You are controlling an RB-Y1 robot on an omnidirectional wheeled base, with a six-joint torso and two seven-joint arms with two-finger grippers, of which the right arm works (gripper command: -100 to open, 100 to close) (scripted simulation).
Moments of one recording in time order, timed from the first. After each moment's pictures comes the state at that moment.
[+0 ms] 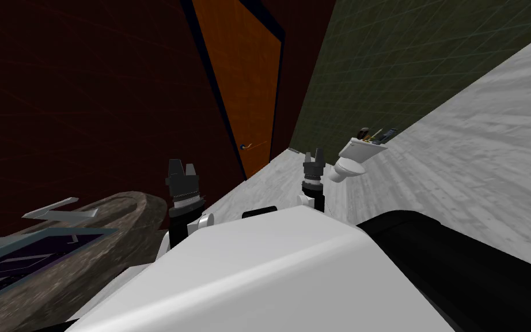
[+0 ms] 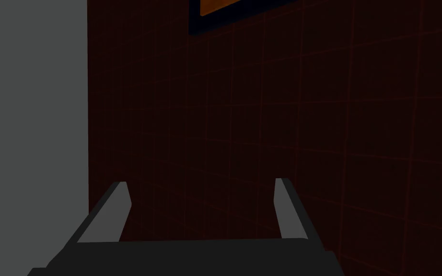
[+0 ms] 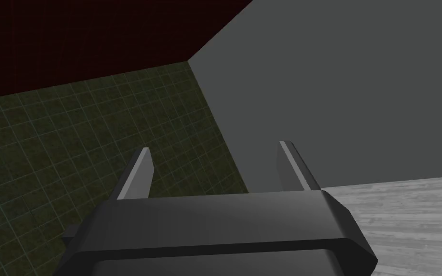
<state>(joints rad) 0.54 0.00 -0.07 -2.27 -0.02 -0.61 0.06</state>
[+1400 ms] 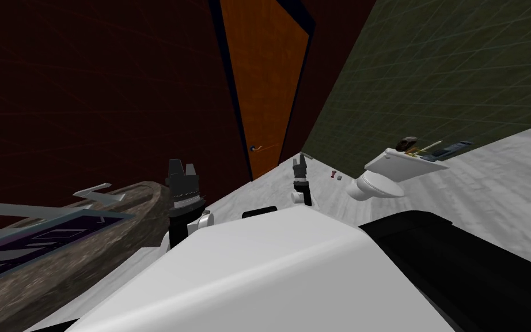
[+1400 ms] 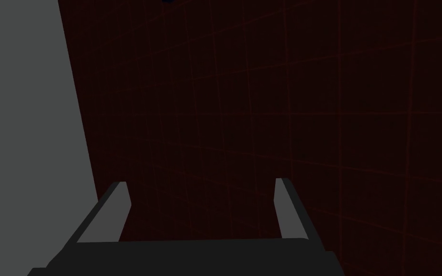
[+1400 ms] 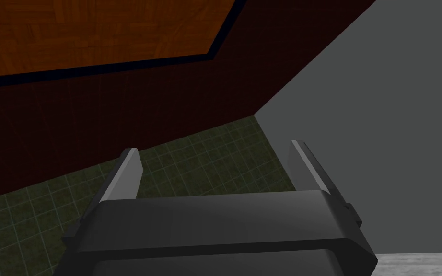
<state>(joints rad) 0.36 -0.06 -0.07 -1.91 -0.03 -0.62 0.03</state>
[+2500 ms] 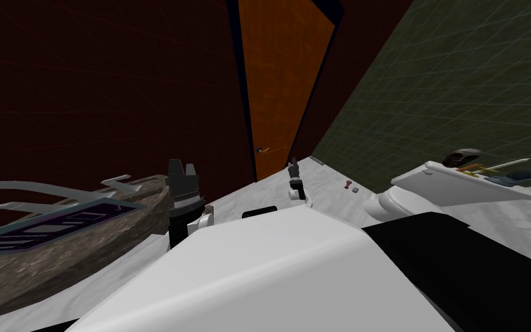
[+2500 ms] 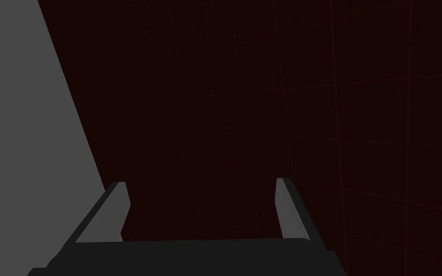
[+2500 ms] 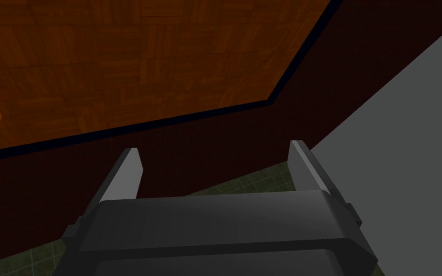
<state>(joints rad) 0.21 -0.11 -0.08 -1.60 -0.03 -0.64 0.01</state>
